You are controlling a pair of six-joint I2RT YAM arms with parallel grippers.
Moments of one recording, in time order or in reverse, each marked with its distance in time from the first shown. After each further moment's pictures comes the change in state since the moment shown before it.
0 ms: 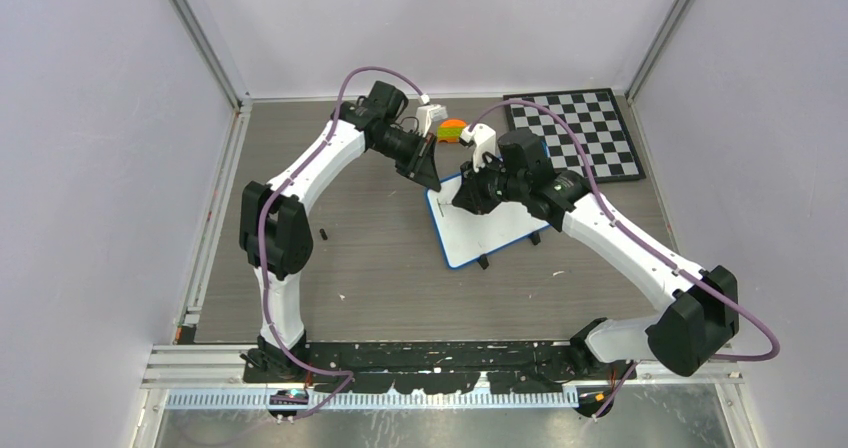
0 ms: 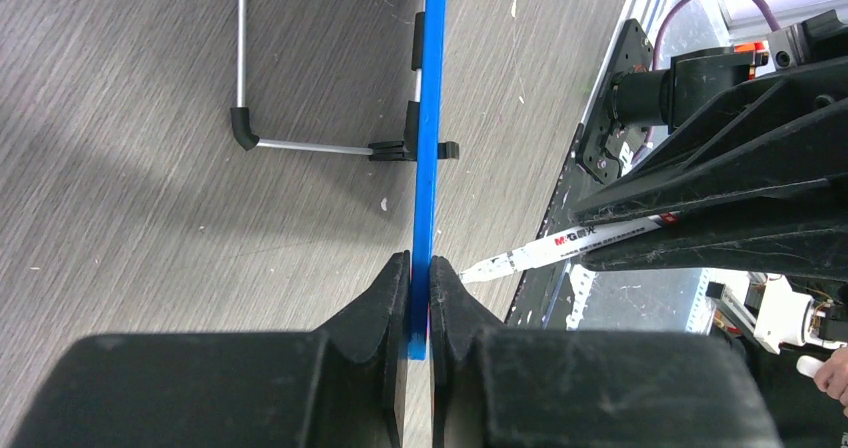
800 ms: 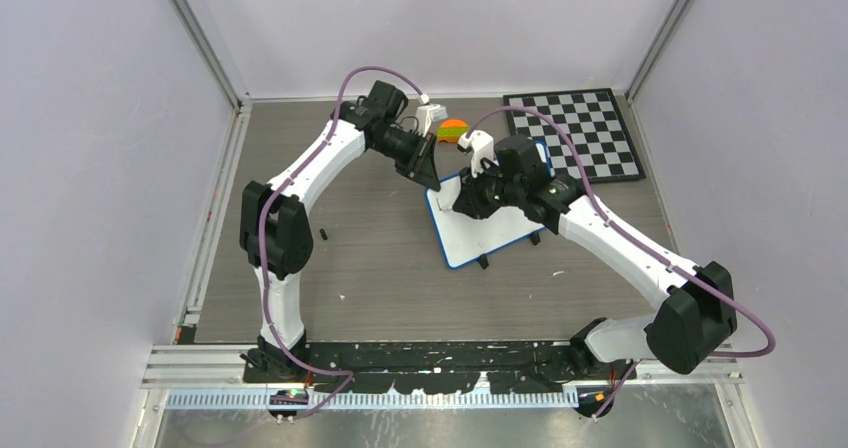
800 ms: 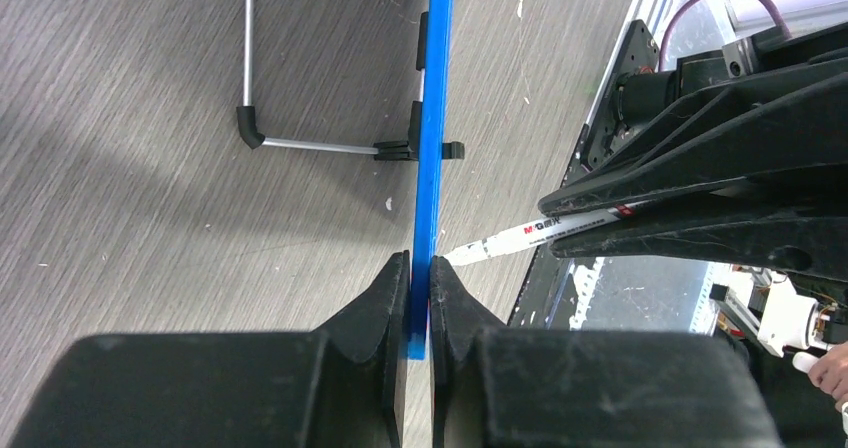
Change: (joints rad) left arm 0.000 0.002 0.005 -0.001 -0.010 0.000; right arm -0.002 0.016 -0.037 0.028 0.023 -0.001
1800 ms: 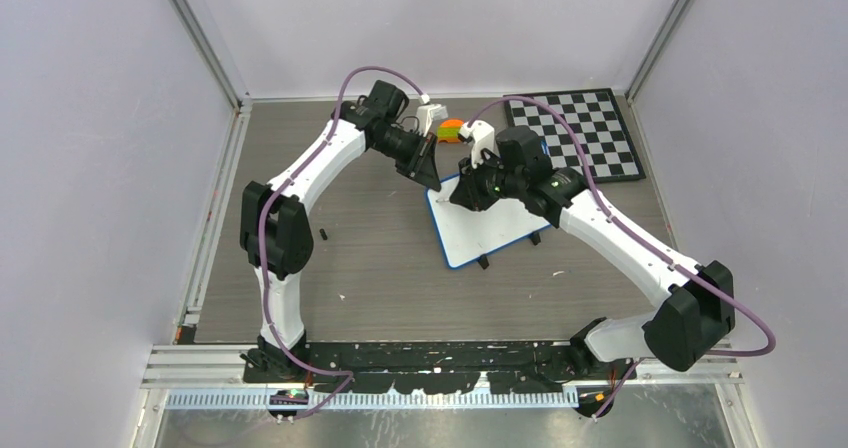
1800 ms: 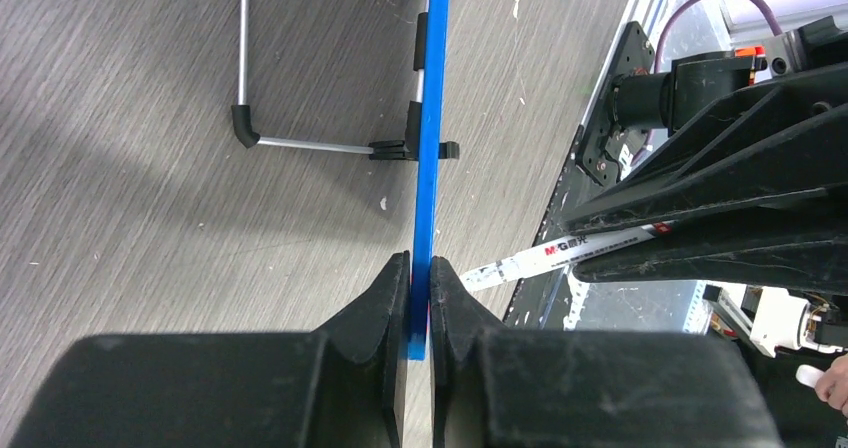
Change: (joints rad) left arm 0.000 0.000 0.006 -0.008 -0.002 -0.011; right arm -0.002 0.007 0.057 -0.019 -0.030 0.023
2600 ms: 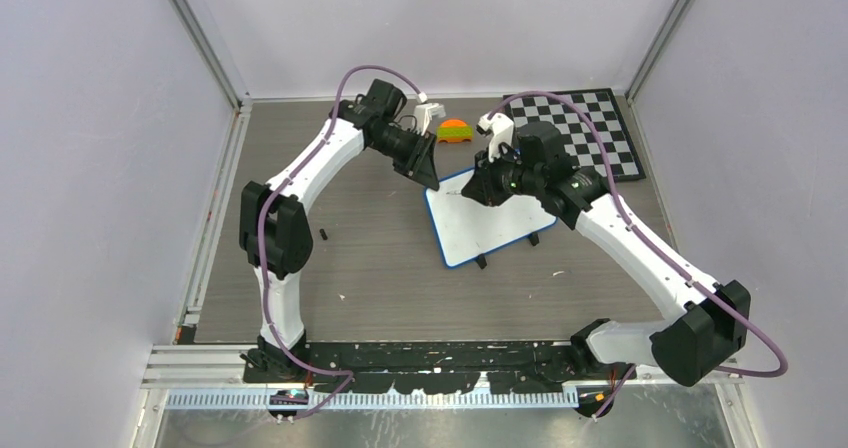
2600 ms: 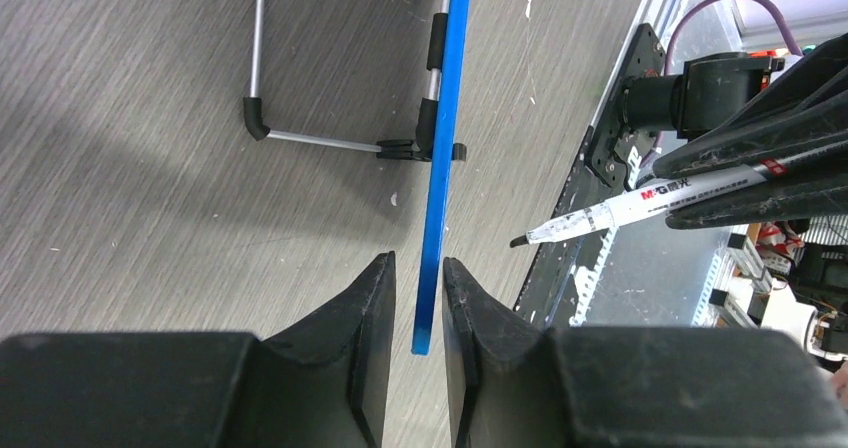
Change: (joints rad) left arm 0.002 0.000 0.012 -0.014 -0.018 0.011; right arm -0.067 -0.075 0.005 -0.040 -0.026 0.008
